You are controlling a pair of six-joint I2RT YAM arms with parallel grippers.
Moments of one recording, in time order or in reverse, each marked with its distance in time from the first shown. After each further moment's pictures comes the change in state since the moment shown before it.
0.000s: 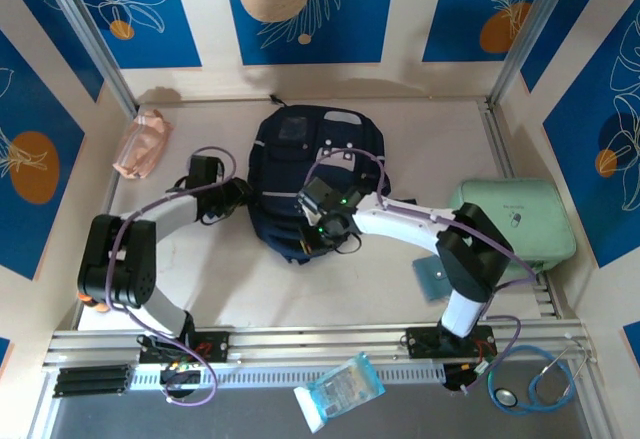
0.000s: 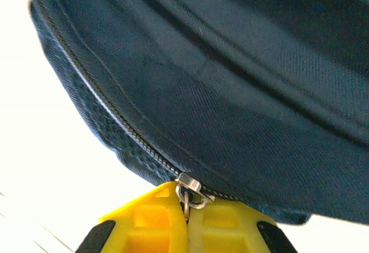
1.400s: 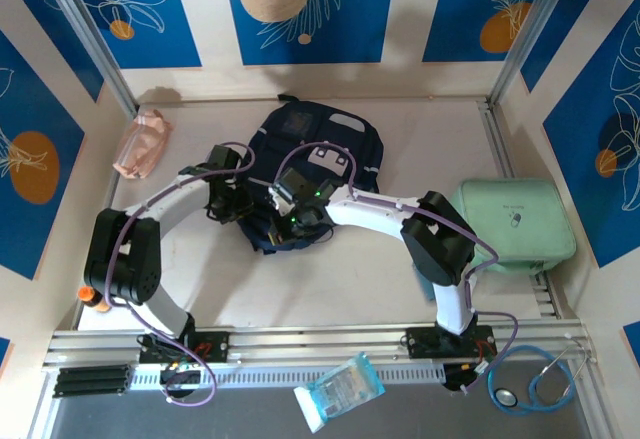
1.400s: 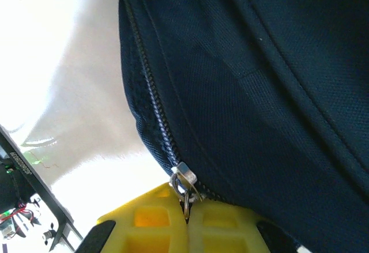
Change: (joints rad) left arm -0.126 0.058 0.218 -0.499 -0.136 0.186; right arm 0.034 0.193 0.189 0.108 -0.122 0.012
